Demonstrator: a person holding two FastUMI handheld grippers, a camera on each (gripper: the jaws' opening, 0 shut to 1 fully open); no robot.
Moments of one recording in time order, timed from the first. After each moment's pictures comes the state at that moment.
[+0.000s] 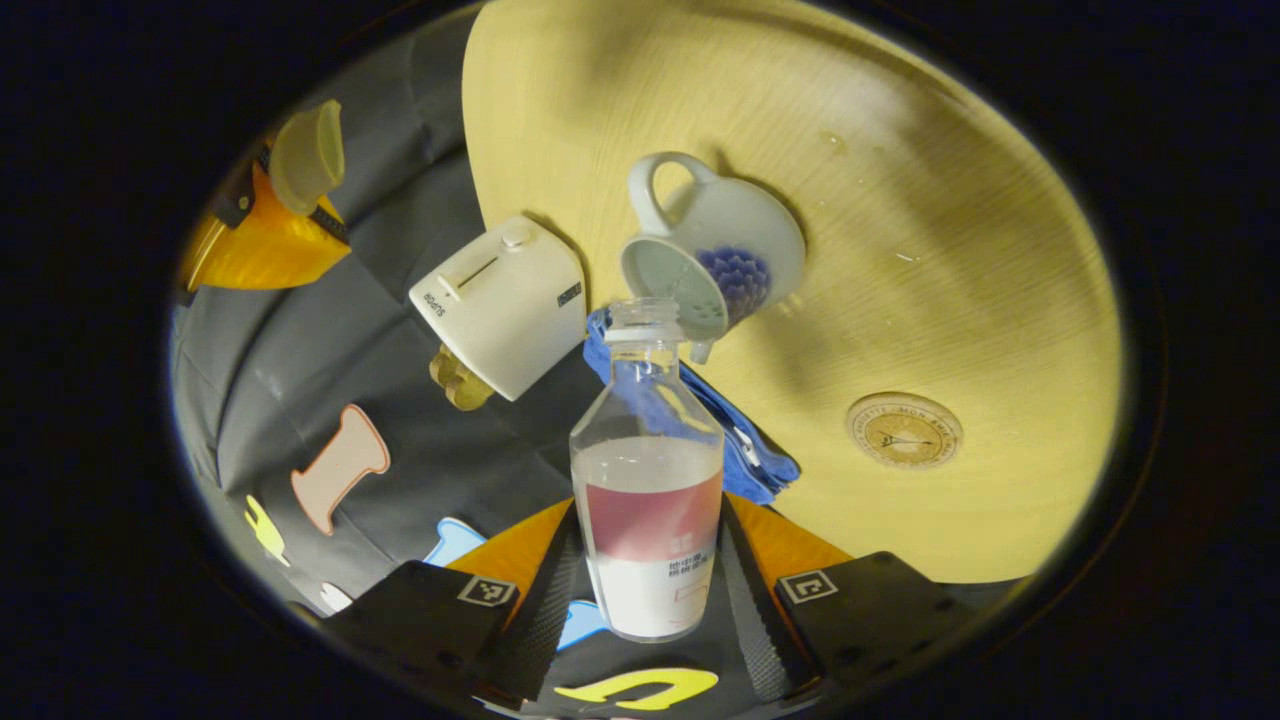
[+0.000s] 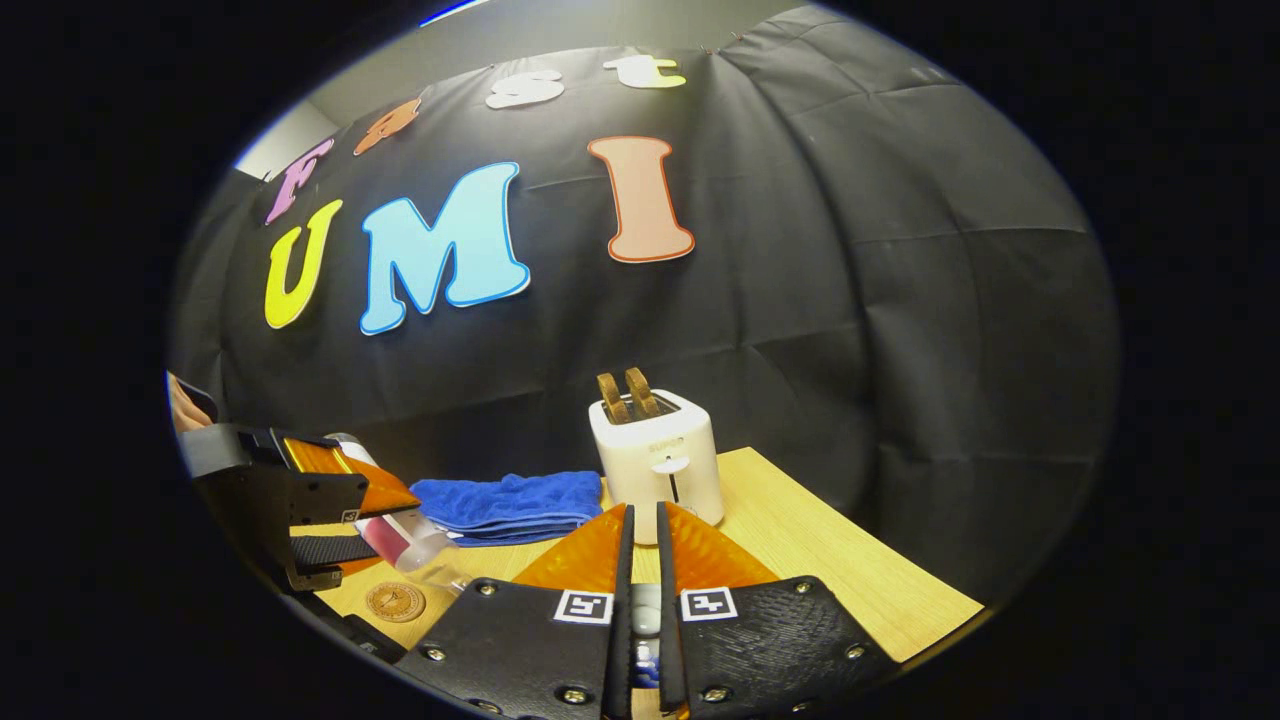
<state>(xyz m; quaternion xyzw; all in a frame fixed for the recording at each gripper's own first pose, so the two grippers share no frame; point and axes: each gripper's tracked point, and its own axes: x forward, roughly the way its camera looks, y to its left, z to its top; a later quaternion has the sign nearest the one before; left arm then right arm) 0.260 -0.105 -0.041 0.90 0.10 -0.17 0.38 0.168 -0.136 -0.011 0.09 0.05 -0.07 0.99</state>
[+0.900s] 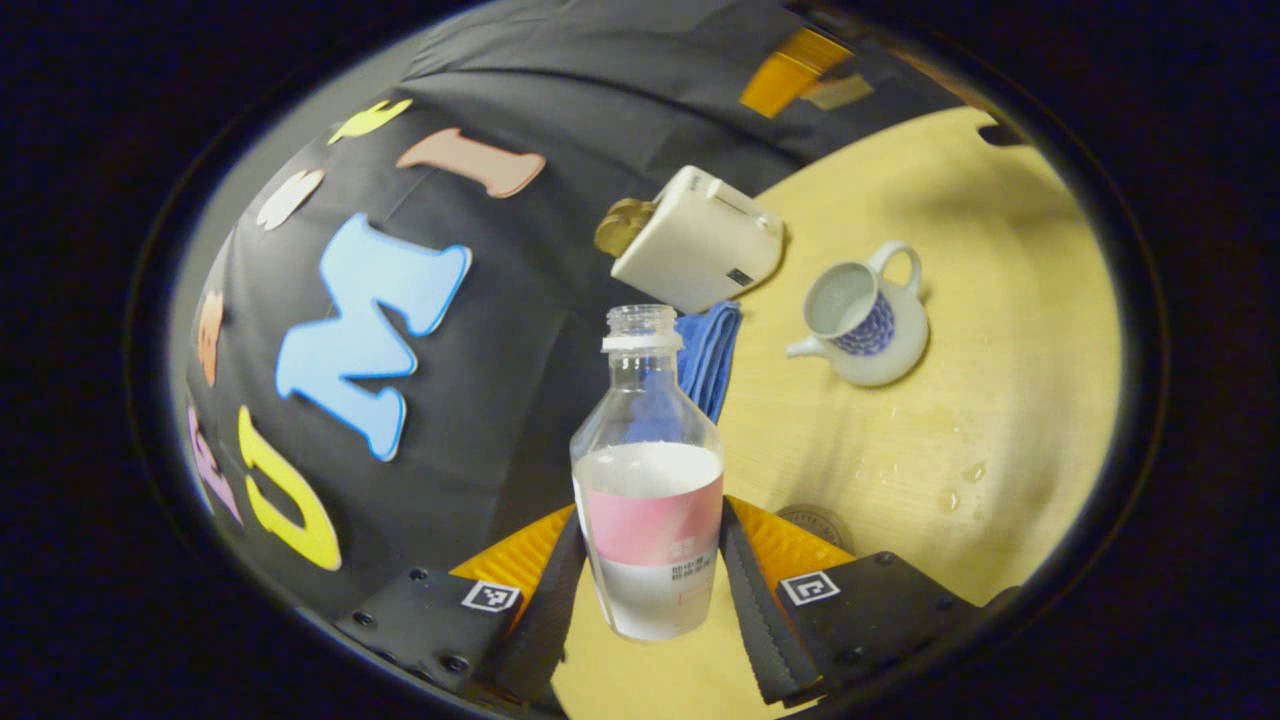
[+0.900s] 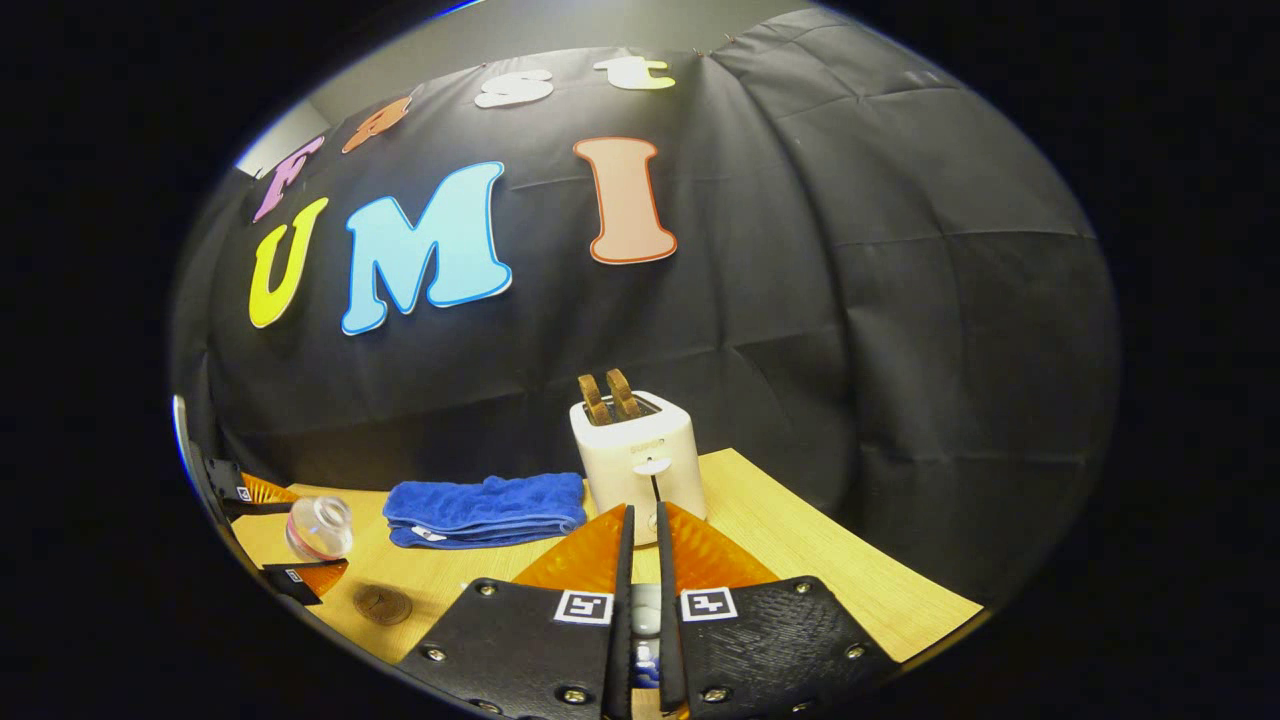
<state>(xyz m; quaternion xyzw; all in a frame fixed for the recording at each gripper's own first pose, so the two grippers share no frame) 0.261 -0.092 -0.136 0.46 0.10 -0.13 0.87 0.169 -0.138 -0.013 0.08 0.05 -0.09 0.99</state>
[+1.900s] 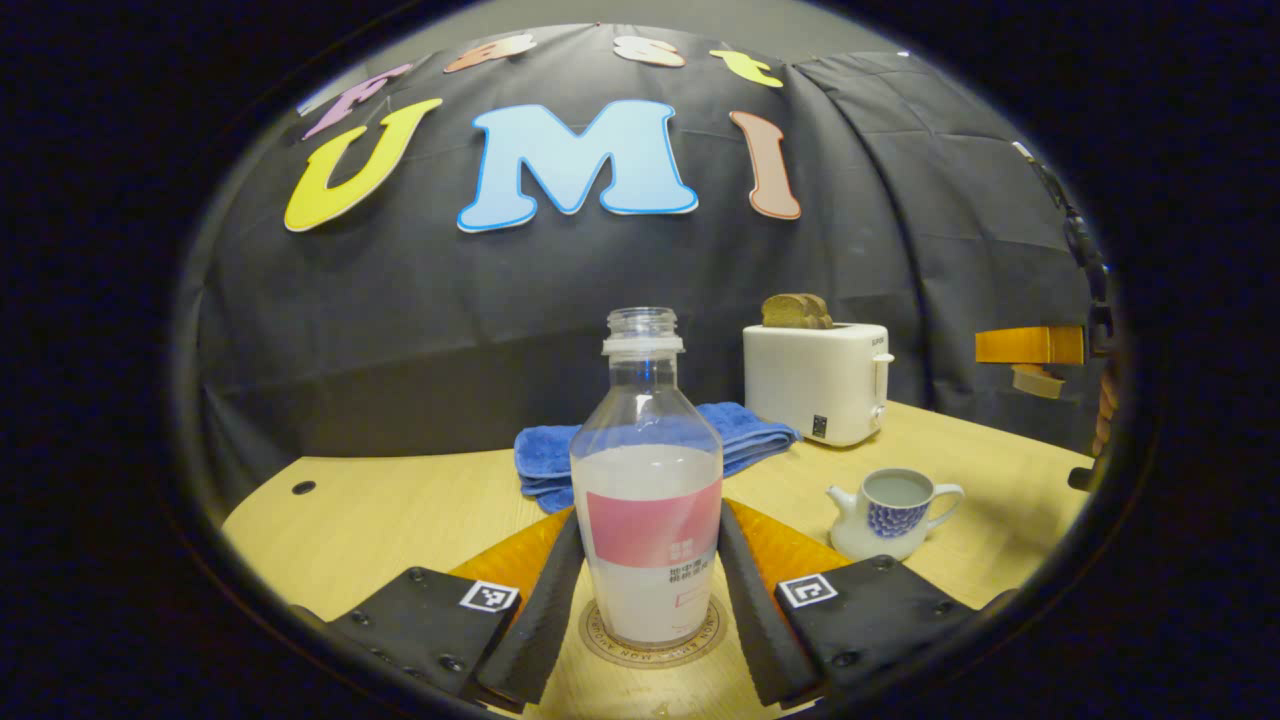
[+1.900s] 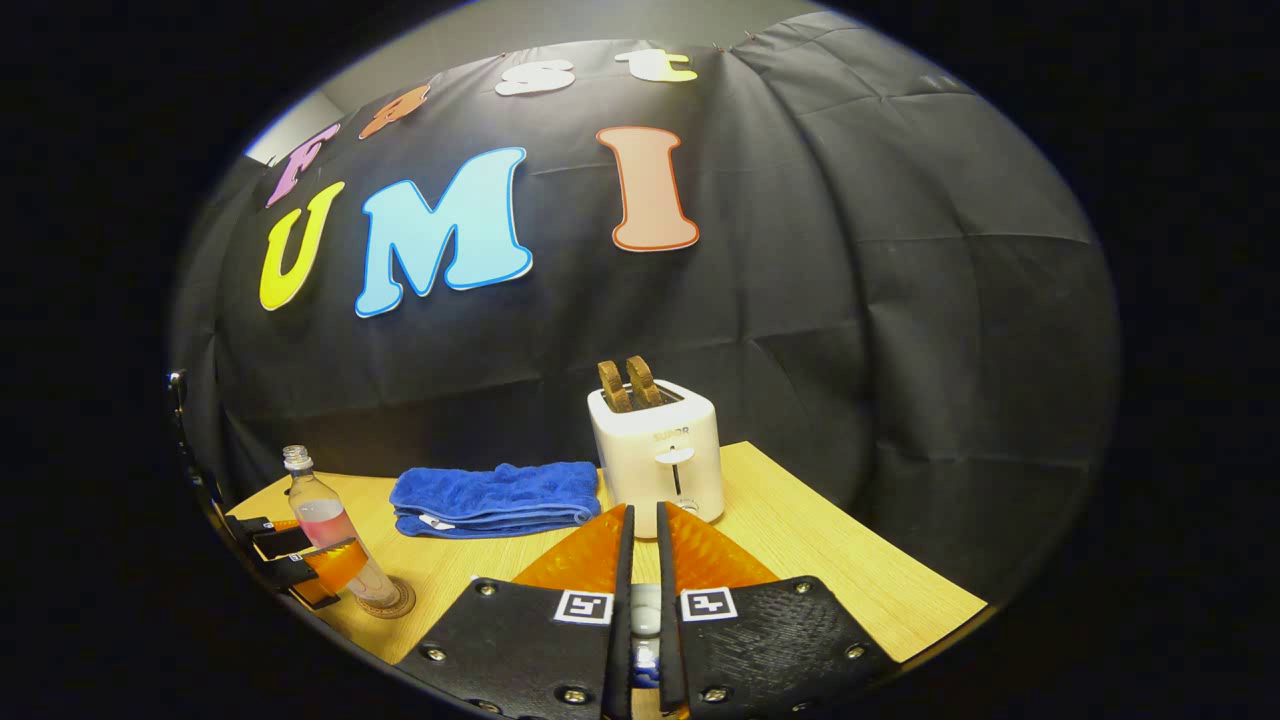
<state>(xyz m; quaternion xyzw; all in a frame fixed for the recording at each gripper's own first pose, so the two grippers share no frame) 0.273 -0.155 -0.186 0.05 0.07 -0.10 0.99 0.176 -0.123 -0.020 0.07 0.06 -0.08 0.99</state>
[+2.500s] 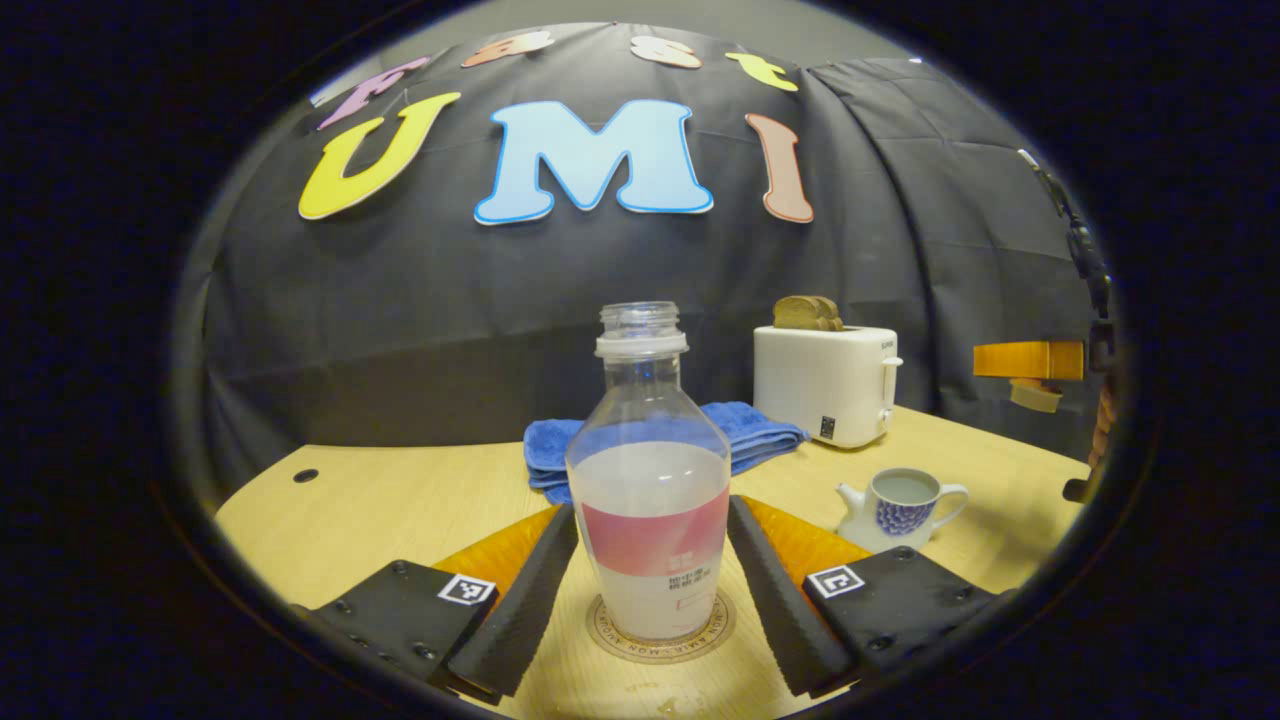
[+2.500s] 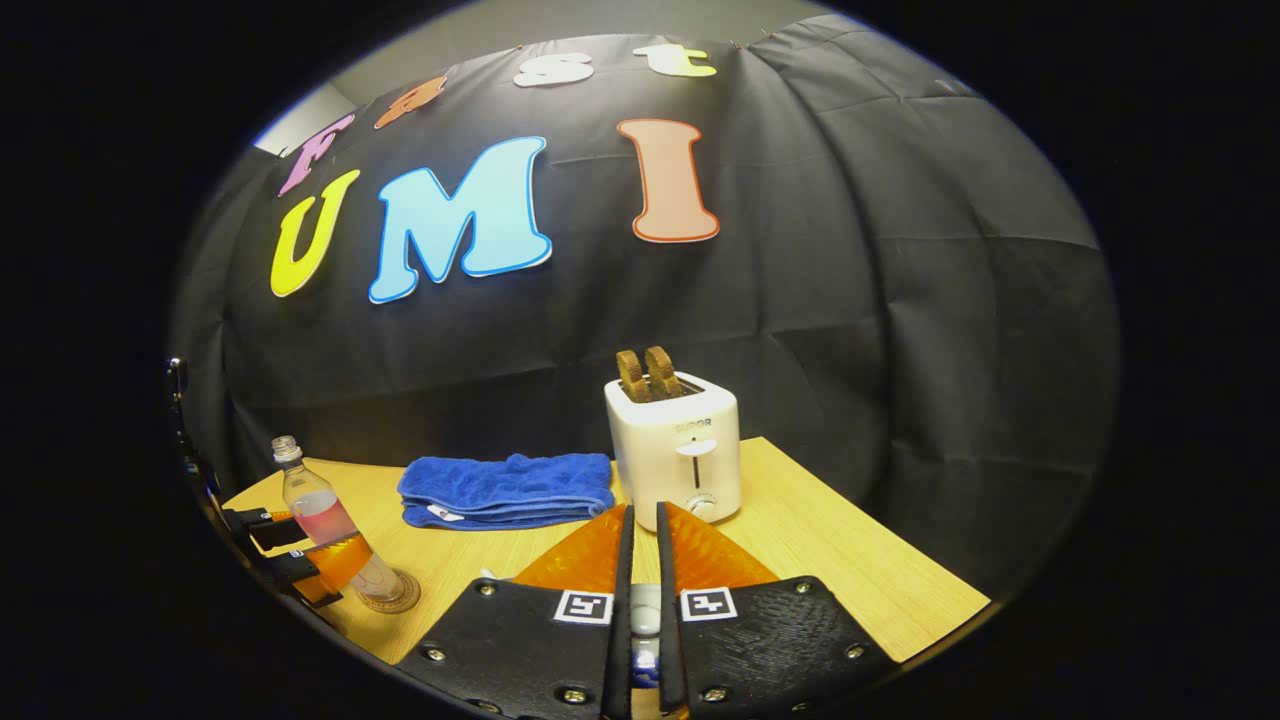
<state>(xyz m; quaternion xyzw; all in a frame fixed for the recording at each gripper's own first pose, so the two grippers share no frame) 0.268 -0.144 -0.191 0.03 0.07 -0.09 0.99 0.184 -0.101 -0.029 0.06 0.07 -0.05 0.99</state>
